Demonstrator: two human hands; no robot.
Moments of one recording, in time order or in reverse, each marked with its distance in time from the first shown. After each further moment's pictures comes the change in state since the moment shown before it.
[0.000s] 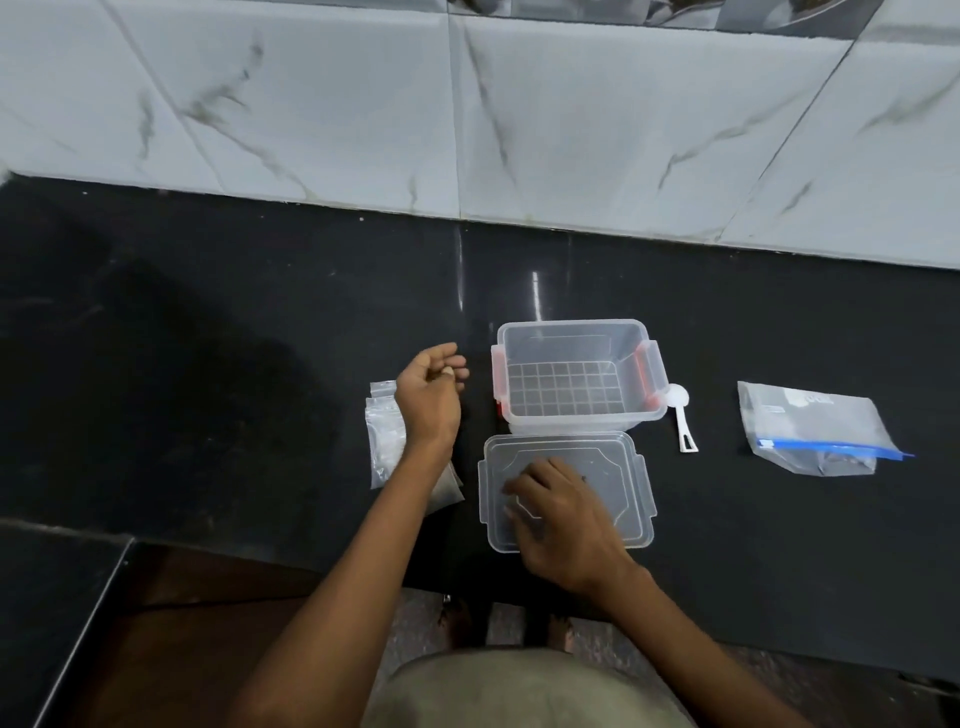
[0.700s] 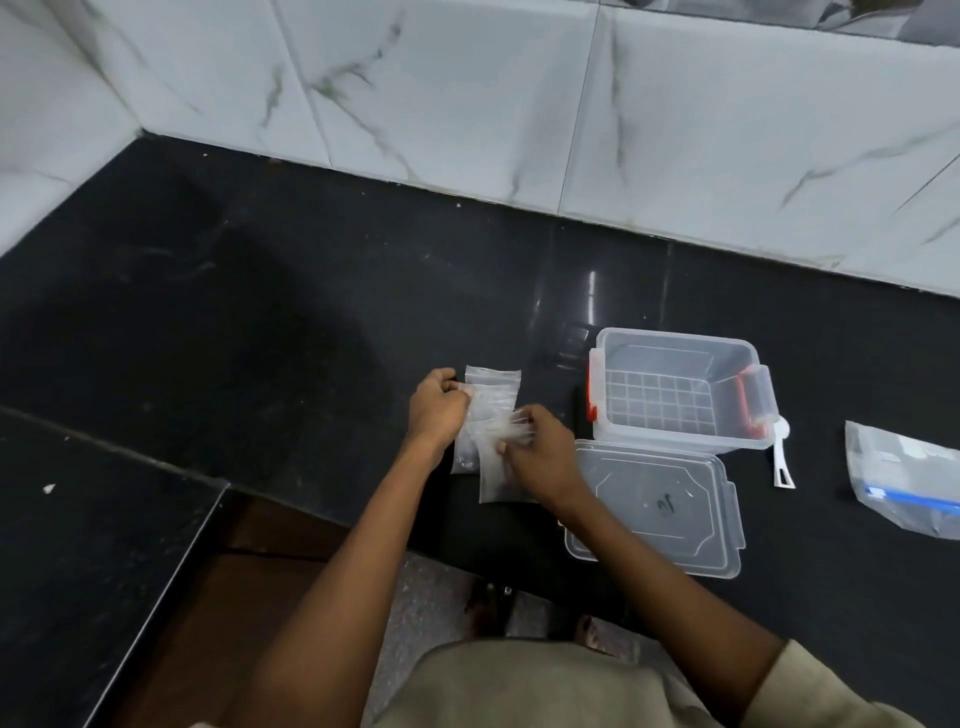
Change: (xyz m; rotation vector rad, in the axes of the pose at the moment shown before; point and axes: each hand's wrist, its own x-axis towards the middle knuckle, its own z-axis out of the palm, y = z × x) left_hand 0.042 -0.019 -0.105 0.352 -0.048 -0.211; right_hand 0.111 -0.053 0.071 0.456 -0.064 0.522
